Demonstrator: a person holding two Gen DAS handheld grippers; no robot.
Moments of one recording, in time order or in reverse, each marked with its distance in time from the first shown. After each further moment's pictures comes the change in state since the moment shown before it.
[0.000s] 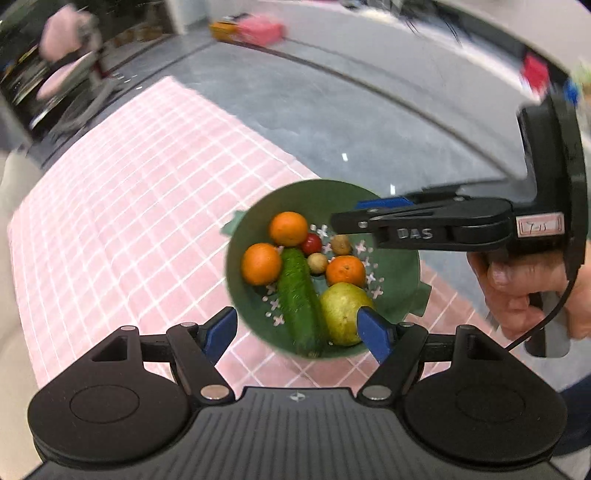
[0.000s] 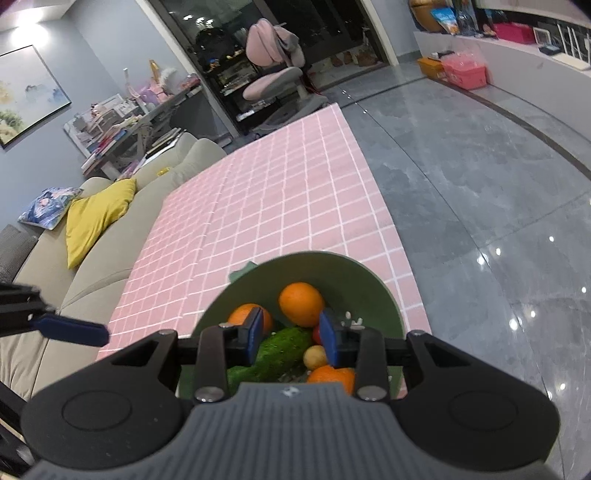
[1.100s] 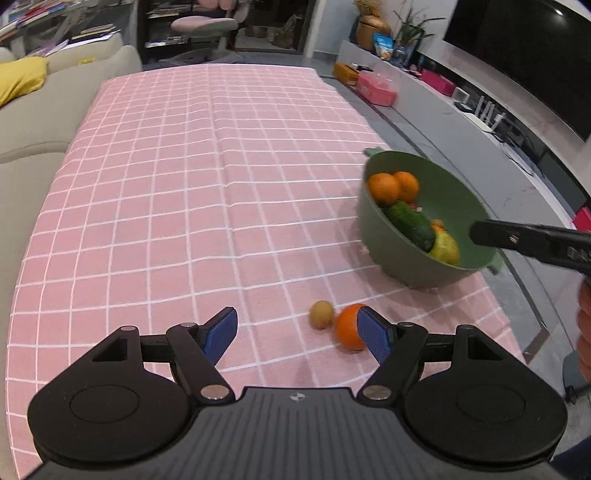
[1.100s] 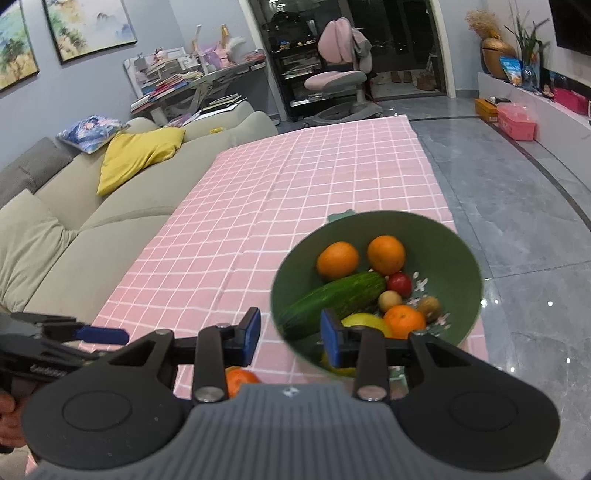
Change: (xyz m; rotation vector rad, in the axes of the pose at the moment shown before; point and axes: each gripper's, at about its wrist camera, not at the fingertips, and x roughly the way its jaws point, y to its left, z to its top) left arm -0.013 0.079 -0.185 -0.486 -0.207 0.013; right arm -0.041 0.086 -0.076 -0.285 0.016 0.018
